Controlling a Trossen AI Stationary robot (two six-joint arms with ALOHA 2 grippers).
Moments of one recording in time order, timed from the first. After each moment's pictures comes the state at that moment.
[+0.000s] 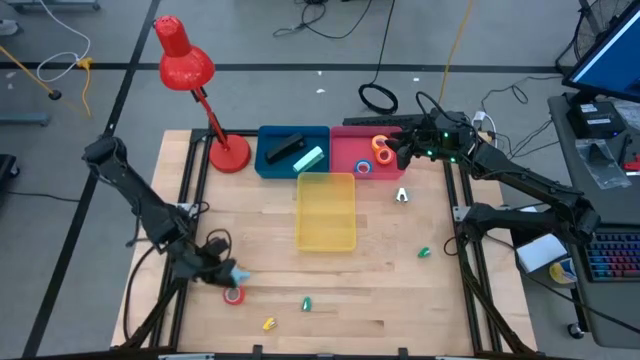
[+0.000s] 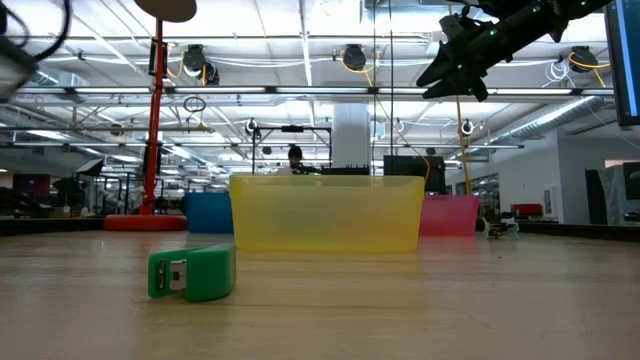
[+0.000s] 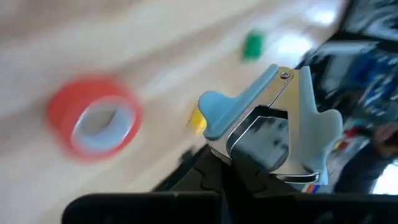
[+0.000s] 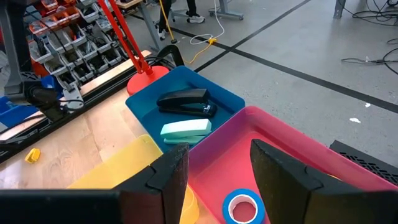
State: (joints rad) left arm -0.81 0.87 0.42 -0.20 -0.16 -2.07; right arm -0.66 0.95 0.81 -0.22 -0.13 0.24
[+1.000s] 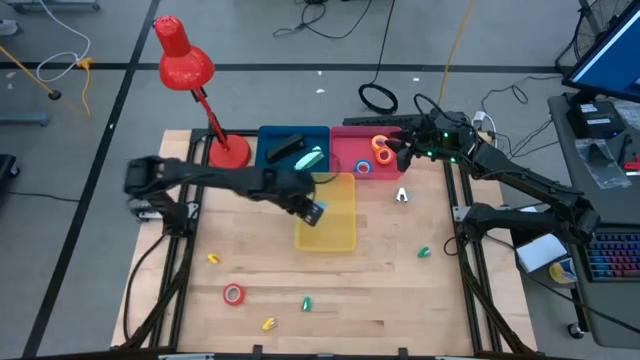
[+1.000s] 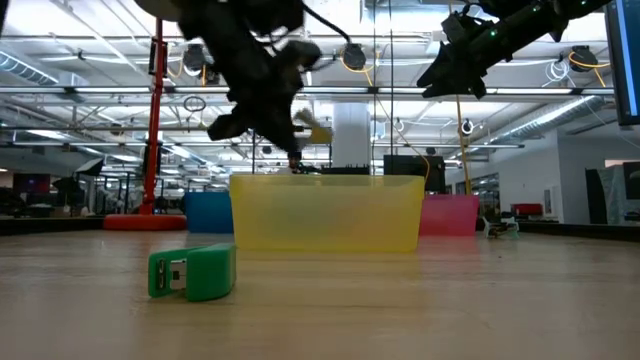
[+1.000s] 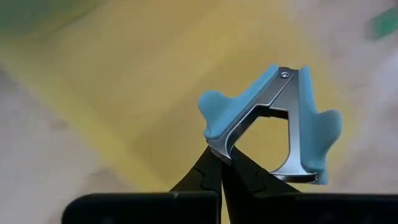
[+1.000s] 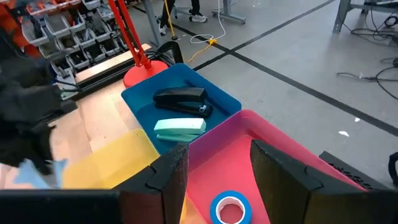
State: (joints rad) left arm 0.10 1.67 1.21 -0.54 0.04 -0.78; right arm -0.66 0.95 0.81 -0.22 -0.13 0.14
